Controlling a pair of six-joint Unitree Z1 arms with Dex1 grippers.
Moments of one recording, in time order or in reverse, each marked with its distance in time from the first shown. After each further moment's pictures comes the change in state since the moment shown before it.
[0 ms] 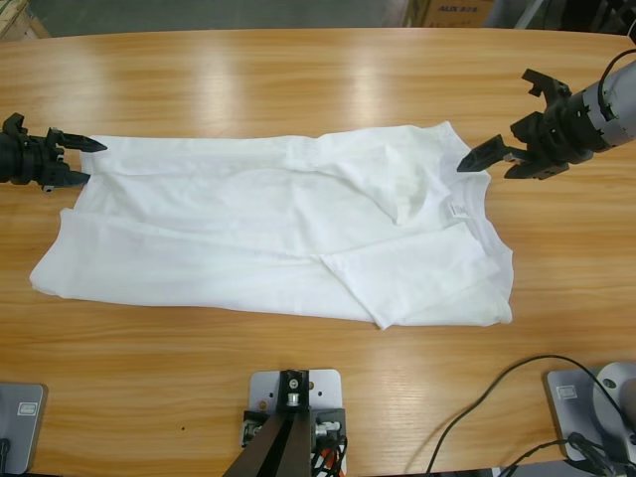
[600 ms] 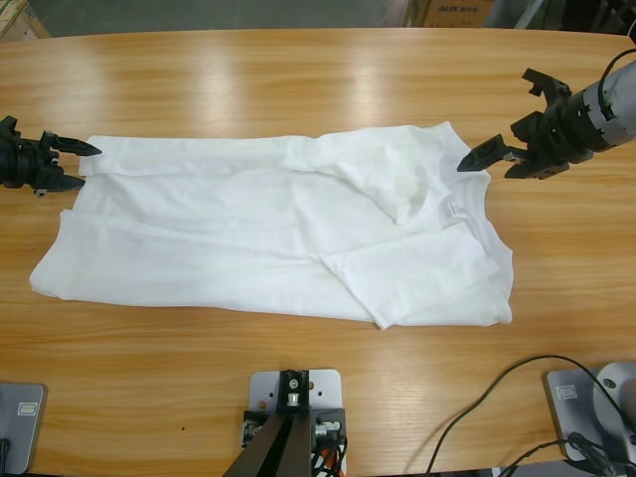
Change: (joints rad) arm 0 0.000 -0.032 0.000 0.050 0.033 0.000; arm 1 -0.001 0.000 -0.001 0.000 0.000 0.000
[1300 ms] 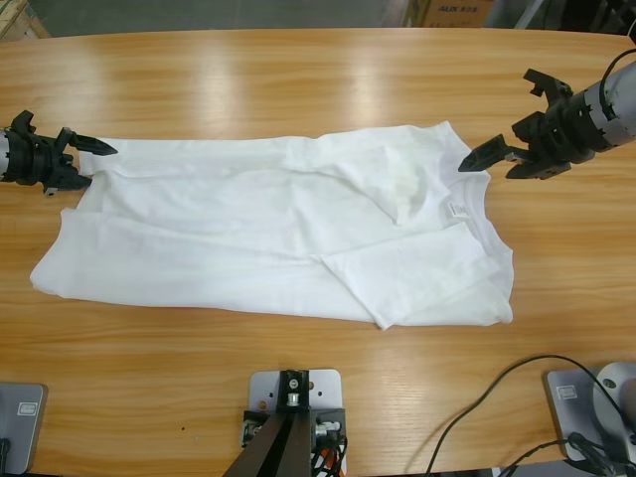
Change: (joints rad) arm 0 -0.093 0.001 -0.028 0.025 0.072 0.006; arm 1 -0.004 0.000 -0.003 0.007 0.000 0.000
